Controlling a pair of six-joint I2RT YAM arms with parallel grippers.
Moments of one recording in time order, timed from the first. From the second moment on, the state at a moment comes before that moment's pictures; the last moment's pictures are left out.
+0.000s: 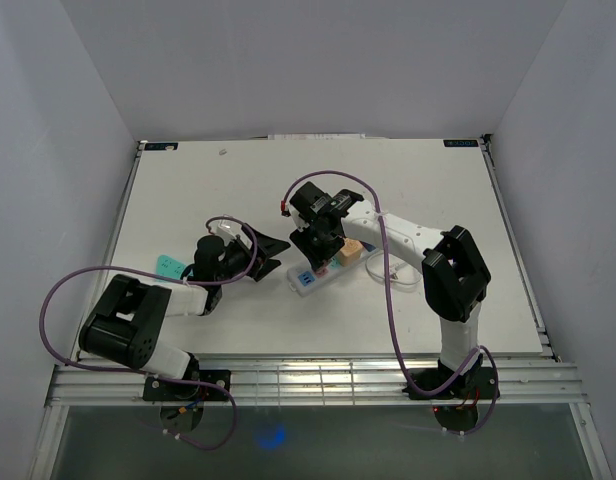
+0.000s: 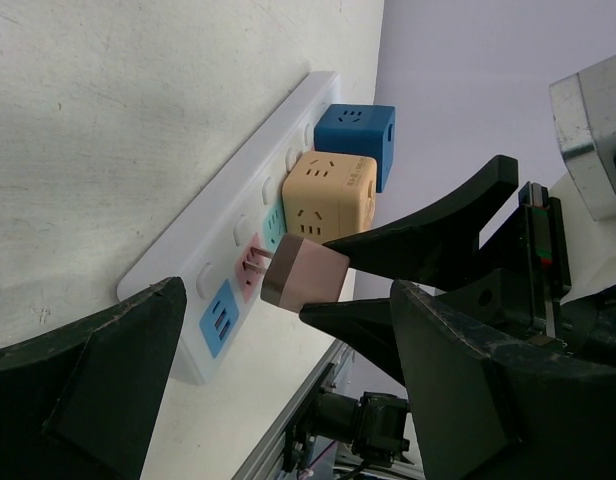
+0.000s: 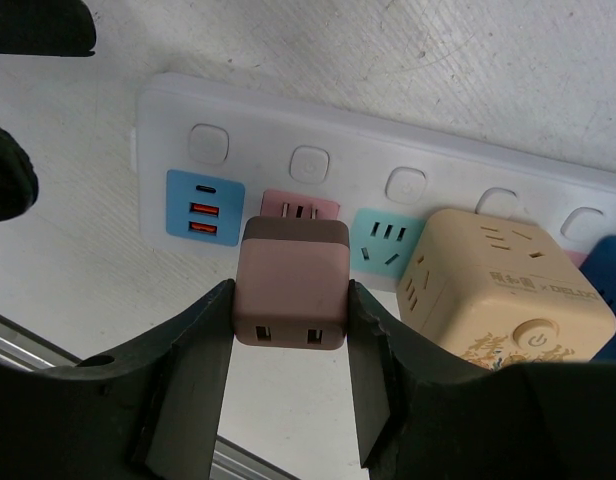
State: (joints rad) left arm -0.33 1.46 0.35 0.81 0.47 -1.23; right arm 0.85 1.92 1.60 -0.90 -0.02 0.02
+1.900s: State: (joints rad) left arm -0.43 1.65 0.31 1.06 0.34 -1.29; right arm 0.85 2.08 1.81 -1.04 0.00 0.04
